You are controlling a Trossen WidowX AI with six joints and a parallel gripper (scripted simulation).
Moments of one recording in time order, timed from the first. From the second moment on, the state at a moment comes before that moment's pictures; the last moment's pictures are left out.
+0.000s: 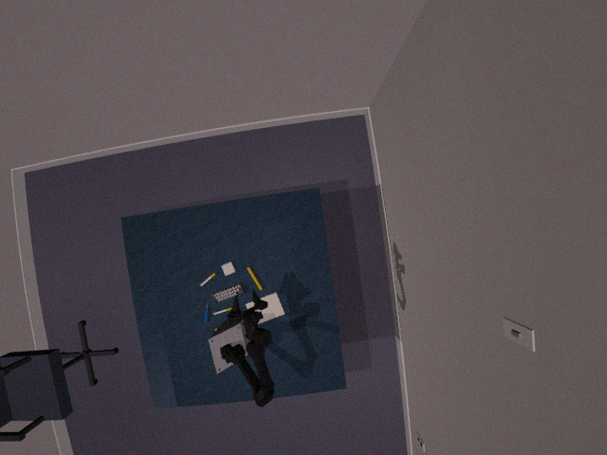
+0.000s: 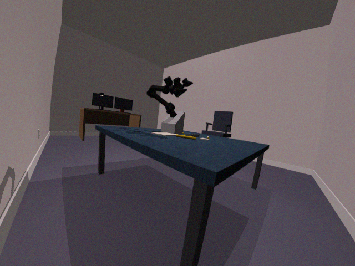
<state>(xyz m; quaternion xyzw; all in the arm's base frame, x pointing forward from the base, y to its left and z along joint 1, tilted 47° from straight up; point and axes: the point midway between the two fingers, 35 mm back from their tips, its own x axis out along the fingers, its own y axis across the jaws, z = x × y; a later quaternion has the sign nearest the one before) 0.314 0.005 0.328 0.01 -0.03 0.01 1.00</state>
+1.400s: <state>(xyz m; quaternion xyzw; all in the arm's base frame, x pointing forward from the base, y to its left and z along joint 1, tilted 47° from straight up) 0.276 -0.036 -0.101 -0.34 0.65 -0.22 0.64</state>
